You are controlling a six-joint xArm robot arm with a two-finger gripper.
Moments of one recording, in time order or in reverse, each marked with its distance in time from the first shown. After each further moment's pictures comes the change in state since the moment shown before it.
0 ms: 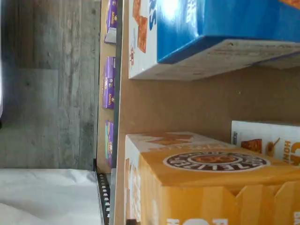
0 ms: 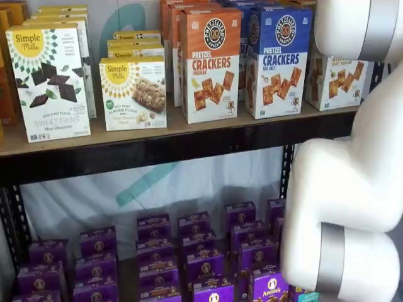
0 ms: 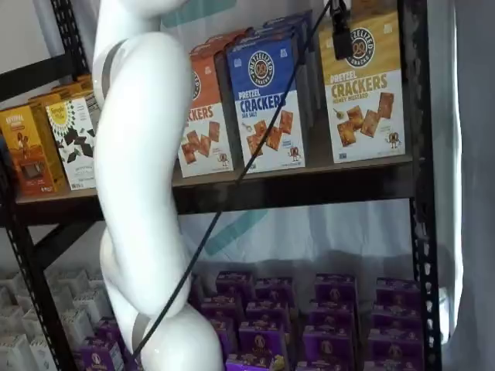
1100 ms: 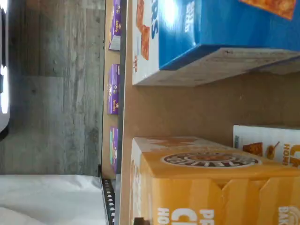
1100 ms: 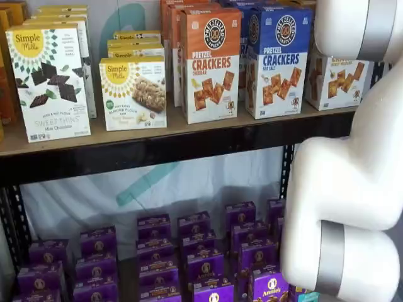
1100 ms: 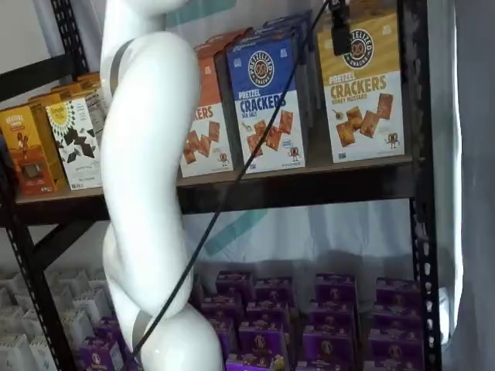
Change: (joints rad) arm -0.010 0.033 -0.075 0.015 0.067 0.002
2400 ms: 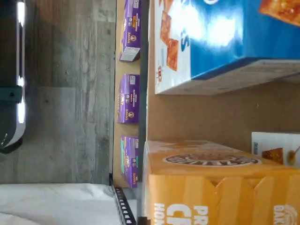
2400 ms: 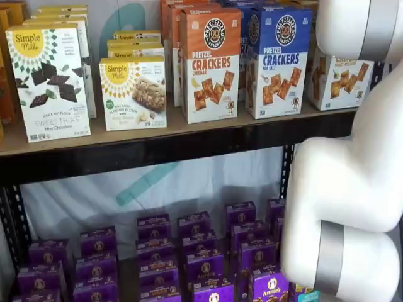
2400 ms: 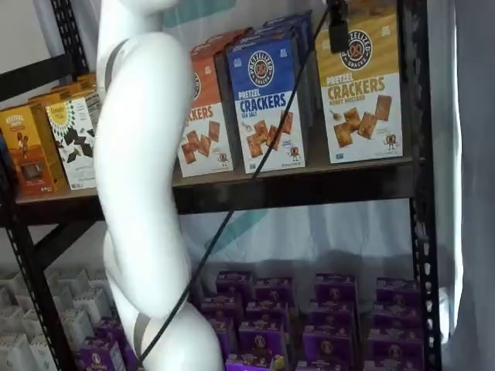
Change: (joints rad) arm -0.047 -0.035 0.006 0.032 0.063 -0.028
